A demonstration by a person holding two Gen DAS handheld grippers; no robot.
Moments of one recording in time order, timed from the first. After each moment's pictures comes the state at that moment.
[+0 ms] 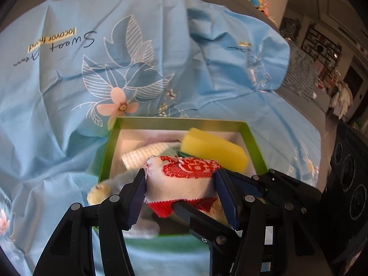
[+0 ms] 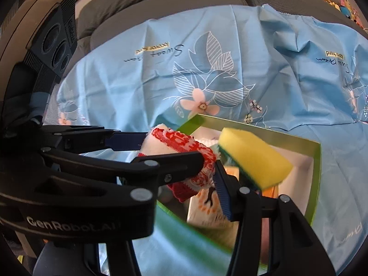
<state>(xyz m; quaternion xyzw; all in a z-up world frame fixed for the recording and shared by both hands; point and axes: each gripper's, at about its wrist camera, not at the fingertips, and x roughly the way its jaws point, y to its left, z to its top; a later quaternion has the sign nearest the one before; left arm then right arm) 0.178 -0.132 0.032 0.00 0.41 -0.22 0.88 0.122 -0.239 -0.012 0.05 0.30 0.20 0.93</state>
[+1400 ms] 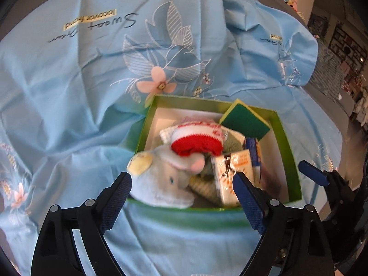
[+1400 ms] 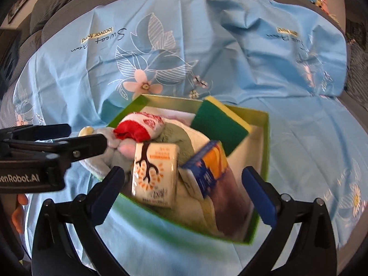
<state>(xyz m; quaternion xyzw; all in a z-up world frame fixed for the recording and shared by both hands) 0.155 -0.106 0.028 0.01 0.46 -0.12 0.88 0.111 -0.269 -0.014 0.04 0.37 0.04 0.93</state>
